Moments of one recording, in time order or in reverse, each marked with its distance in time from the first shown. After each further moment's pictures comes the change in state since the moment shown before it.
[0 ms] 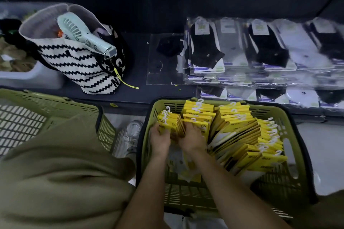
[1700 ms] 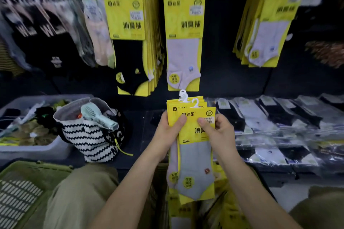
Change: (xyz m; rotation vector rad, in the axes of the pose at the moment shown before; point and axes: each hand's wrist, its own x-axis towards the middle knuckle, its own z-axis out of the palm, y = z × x) left_hand -0.093 0.220 0.024 -0.181 -0.602 0.658; right_hand -0.063 -0.057 -0.252 1.038 0.443 -0.481
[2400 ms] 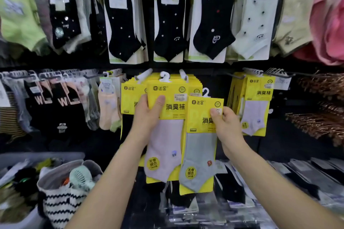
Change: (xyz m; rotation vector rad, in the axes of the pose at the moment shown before) left_hand 0.095 0.195 -0.024 0.221 0.315 0.500; right_hand 0.112 -0.160 0.028 -0.063 0.073 -0.324
